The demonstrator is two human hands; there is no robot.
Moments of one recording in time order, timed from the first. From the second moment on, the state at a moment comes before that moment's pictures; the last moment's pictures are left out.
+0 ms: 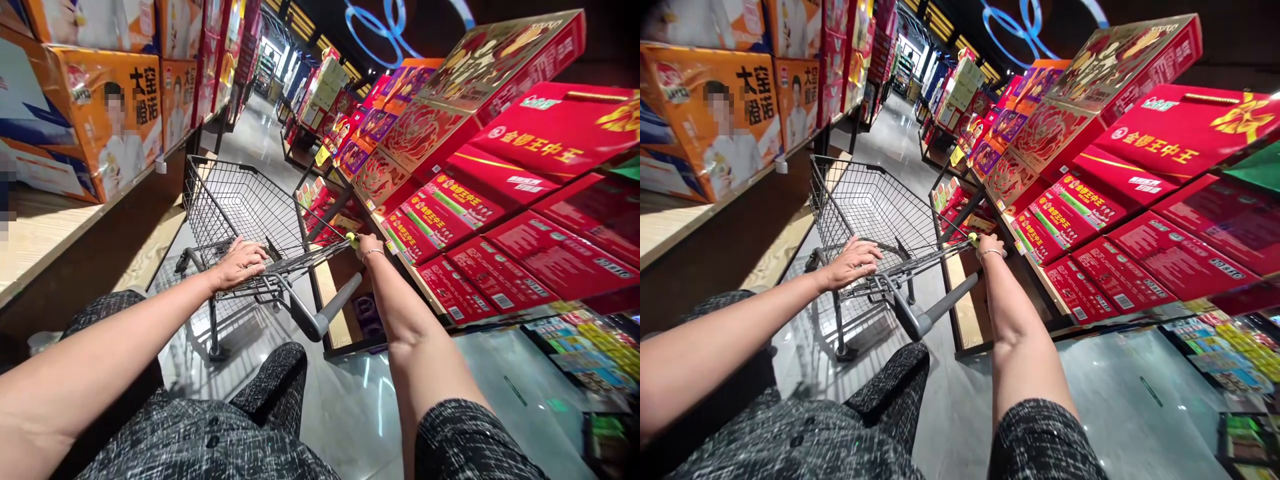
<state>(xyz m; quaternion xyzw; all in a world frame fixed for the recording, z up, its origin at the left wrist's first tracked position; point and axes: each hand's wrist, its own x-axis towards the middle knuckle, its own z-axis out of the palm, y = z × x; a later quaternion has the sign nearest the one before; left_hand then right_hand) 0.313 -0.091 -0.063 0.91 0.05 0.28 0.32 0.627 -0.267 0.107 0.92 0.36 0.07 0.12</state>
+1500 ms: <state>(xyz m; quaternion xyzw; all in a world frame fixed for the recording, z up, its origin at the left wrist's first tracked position) 0.315 -0.054 -0.032 0.86 0.22 0.27 0.37 0.551 -0.352 0.064 0.83 0.45 0.17 -0.28</state>
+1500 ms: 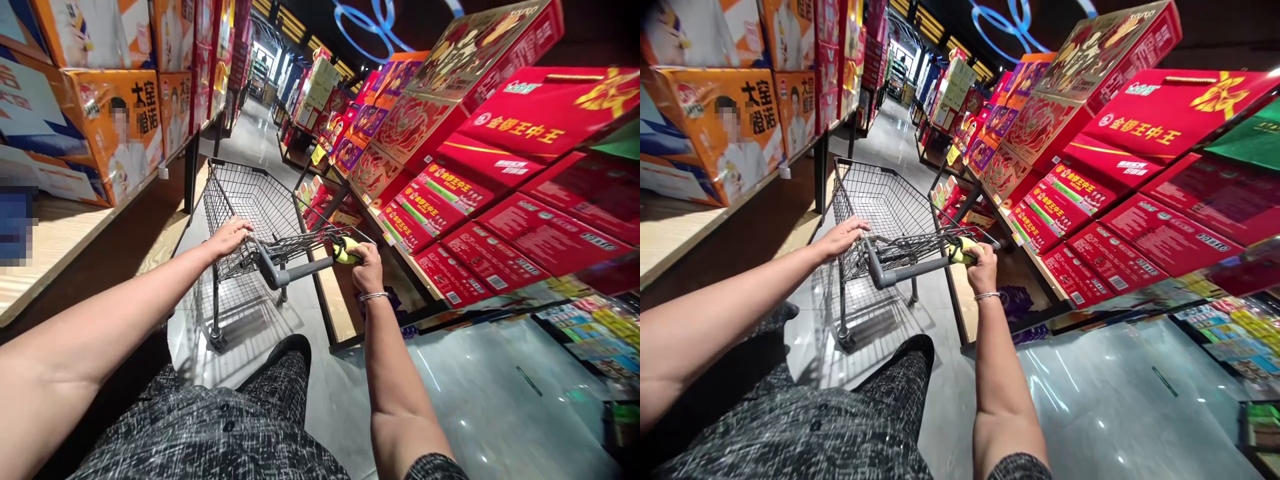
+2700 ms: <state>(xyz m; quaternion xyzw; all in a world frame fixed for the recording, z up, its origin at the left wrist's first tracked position) 0.254 -0.111 0.054 0.96 0.13 0.24 0.08 0.522 -0.335 0.043 0.92 0.28 0.19 -0.21</state>
